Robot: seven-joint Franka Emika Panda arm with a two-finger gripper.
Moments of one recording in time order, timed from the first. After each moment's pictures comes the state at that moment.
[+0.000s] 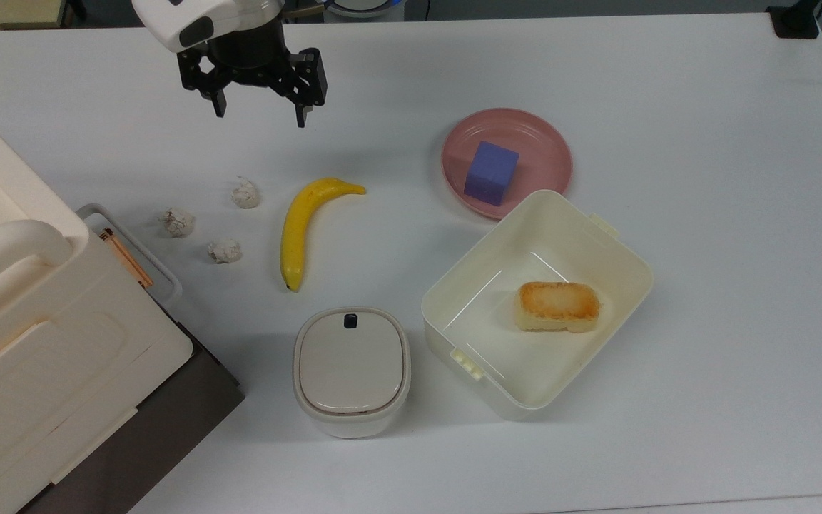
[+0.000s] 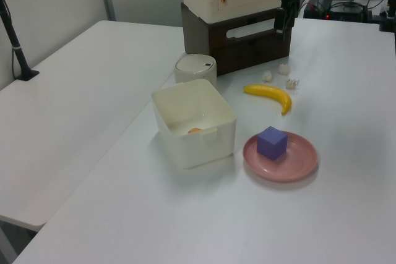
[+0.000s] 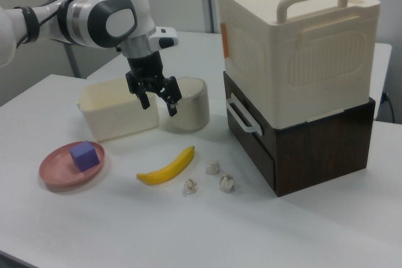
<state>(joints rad) -0.06 0.09 -0.04 -1.73 -0.06 1.88 0.00</state>
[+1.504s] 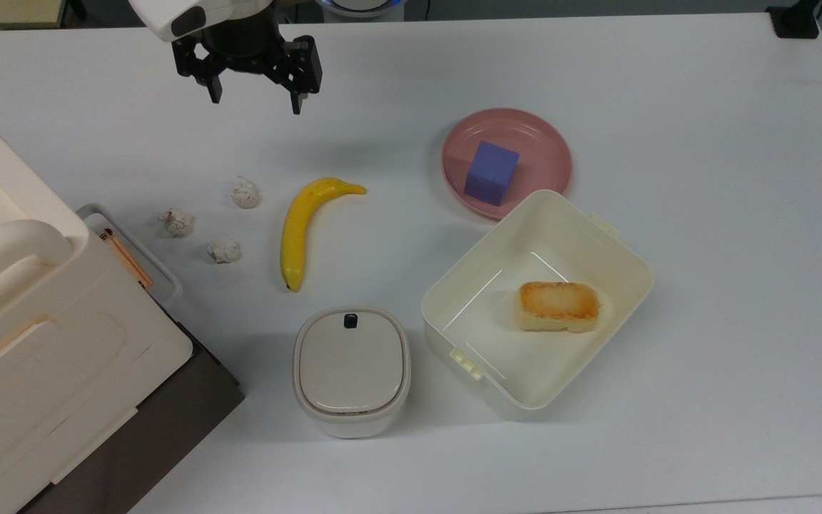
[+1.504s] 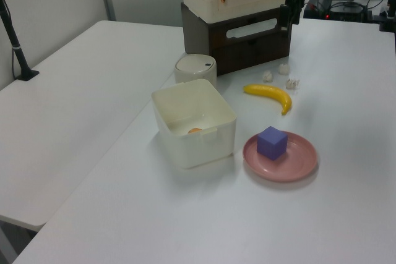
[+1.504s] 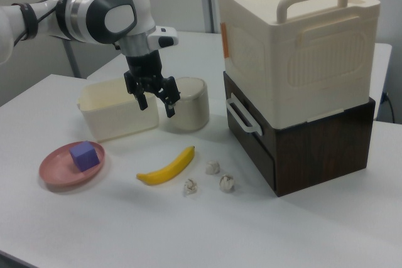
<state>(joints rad) -0.07 0.08 -0.04 -1.72 -0.06 1.82 0.00</state>
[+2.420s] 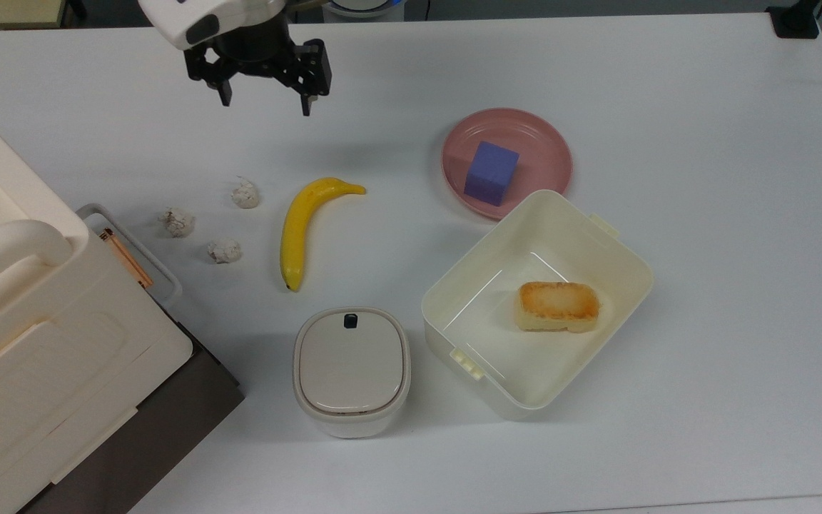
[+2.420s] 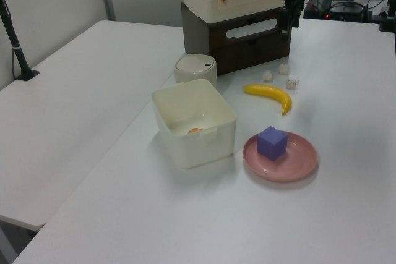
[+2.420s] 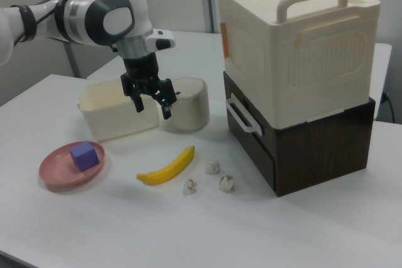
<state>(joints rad) -0.06 0.09 -0.03 -1.73 -0.06 1.81 0.00</state>
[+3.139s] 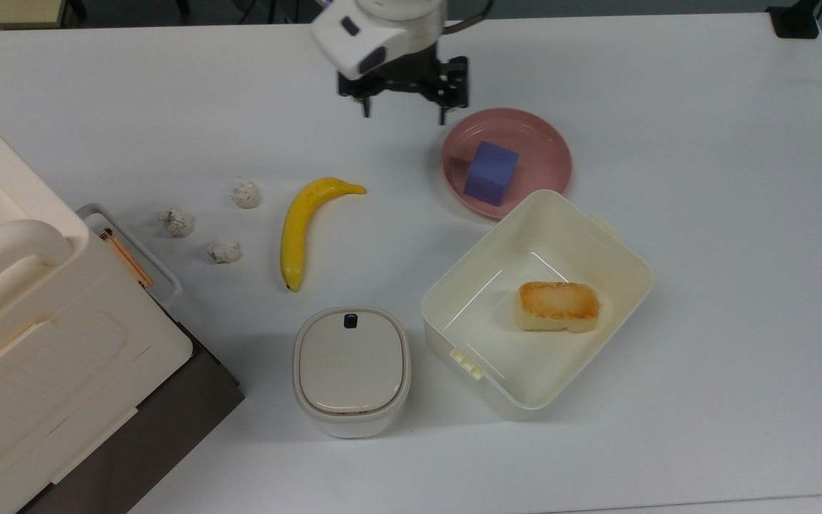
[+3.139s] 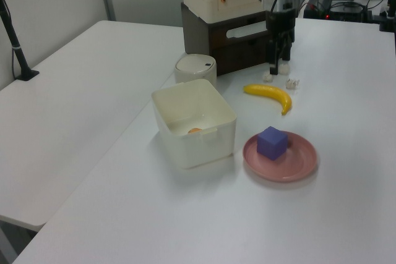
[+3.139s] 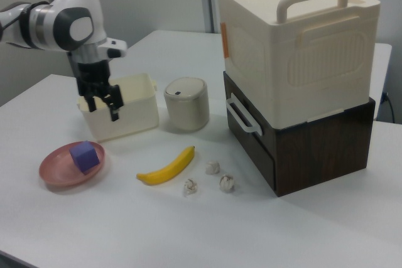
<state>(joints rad) 0.02 0.11 0.15 -1.77 0.02 1.82 0.29</state>
